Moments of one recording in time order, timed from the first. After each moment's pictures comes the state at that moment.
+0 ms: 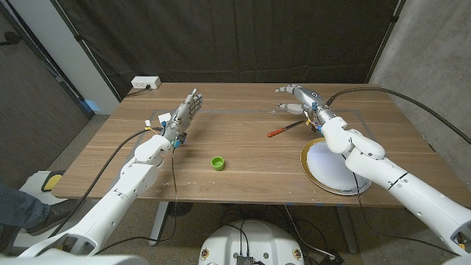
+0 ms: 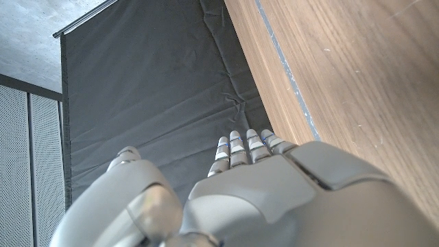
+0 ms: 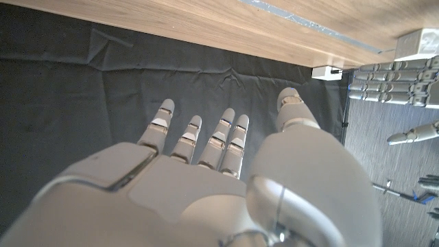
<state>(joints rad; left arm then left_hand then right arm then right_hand) 0.93 0.50 0.24 -1.40 -0.51 -0.23 -0.16 0.38 -0.03 0.06 0.10 0.32 0.06 0.05 0.22 0.18 0.08 0.01 0.23 0.18 0.01 0.00 0.20 0.18 -0.07 -0.03 0.20 0.18 -0.86 -0.74 -0.50 -1.79 -0.54 -0.08 -0.17 0.80 -0.01 0.32 -0.14 0.21 0.45 -0.21 0.20 0.20 0.43 -0.19 0.22 0.18 0.17 -0.04 0.19 0.17 0.18 0.20 0.20 0.18</state>
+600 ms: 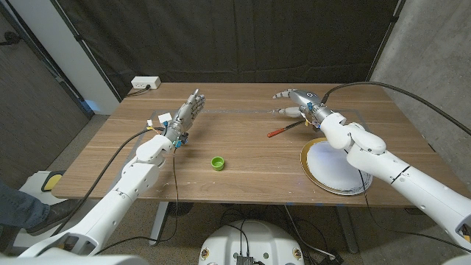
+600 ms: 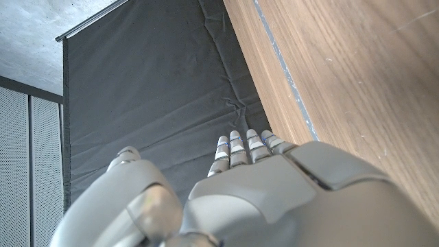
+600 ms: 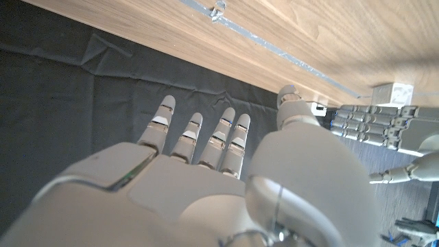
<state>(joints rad) 0.93 0.50 0.24 -1.42 -0.52 -0.21 -0.17 0.38 -0.03 0.05 0.10 0.32 0.07 0.05 0.22 0.18 0.08 0.01 0.23 0.18 0.01 0.00 0.20 0.18 -0.08 -0.02 0.20 0.18 -0.81 -0.79 -0.55 -1.81 -0.62 -0.12 -0.03 0.83 -0.01 0.31 -0.15 0.21 0.48 -0.22 0.20 0.20 0.45 -0.20 0.22 0.18 0.21 -0.01 0.19 0.17 0.22 0.20 0.21 0.18</state>
